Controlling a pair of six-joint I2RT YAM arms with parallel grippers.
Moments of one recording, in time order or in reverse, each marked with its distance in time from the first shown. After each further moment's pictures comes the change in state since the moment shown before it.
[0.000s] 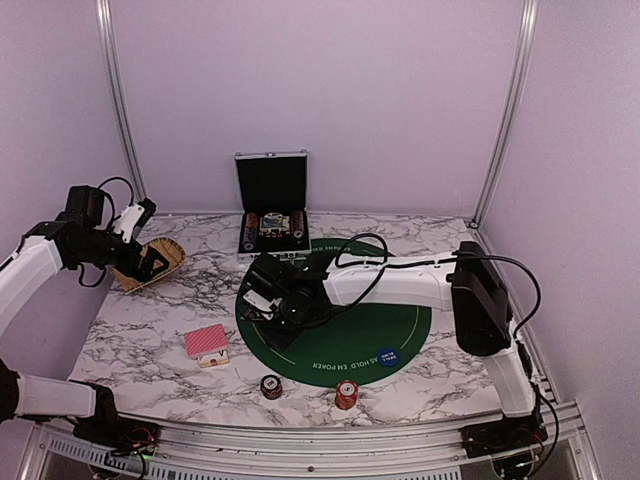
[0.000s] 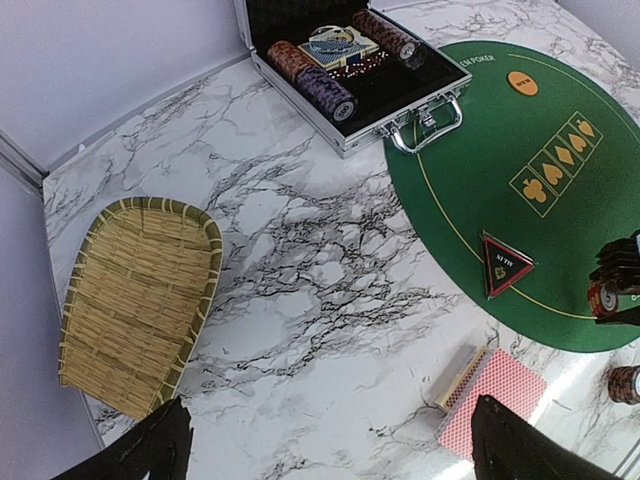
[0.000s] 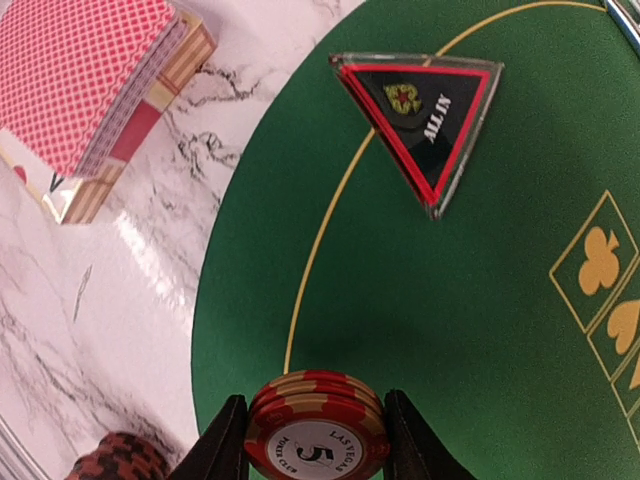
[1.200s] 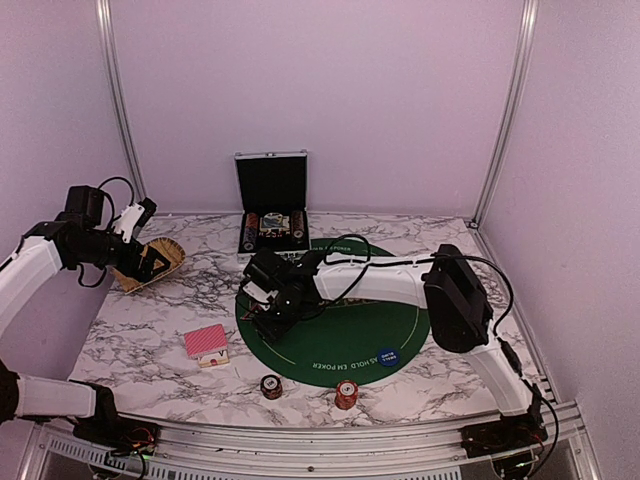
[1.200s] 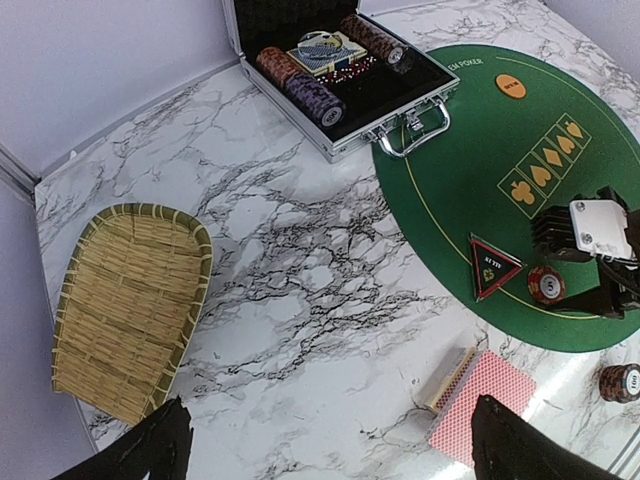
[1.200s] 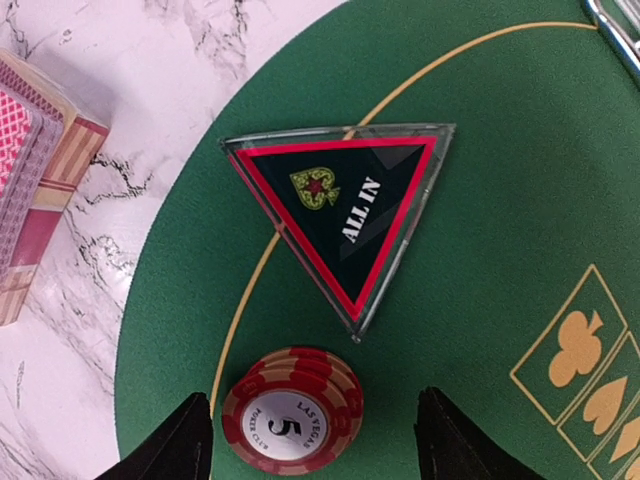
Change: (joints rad) left arm 0.000 -0.004 0.000 -0.004 0.028 0.000; right arm -0.064 0.167 0.151 0.049 -0.010 -0.024
